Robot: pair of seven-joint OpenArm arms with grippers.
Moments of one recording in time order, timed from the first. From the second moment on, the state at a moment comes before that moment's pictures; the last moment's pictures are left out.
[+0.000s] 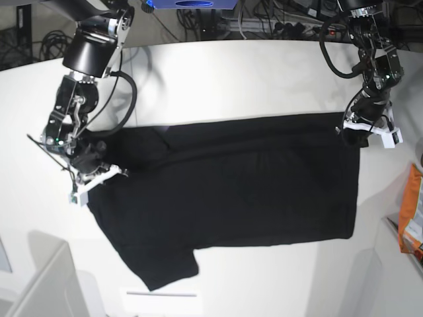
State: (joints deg) left arm 16.4 -14.9 -26.2 95.3 -39.8 -4.3 34.9; right arm 10.6 0.9 21.6 83.4 14.6 14.0 -57.7
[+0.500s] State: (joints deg) left arm 13.5 -15.1 -26.2 91.8 -39.8 -4.3 35.2; right arm 12.6 1.0 21.6 79.6 14.5 10.5 -57.5
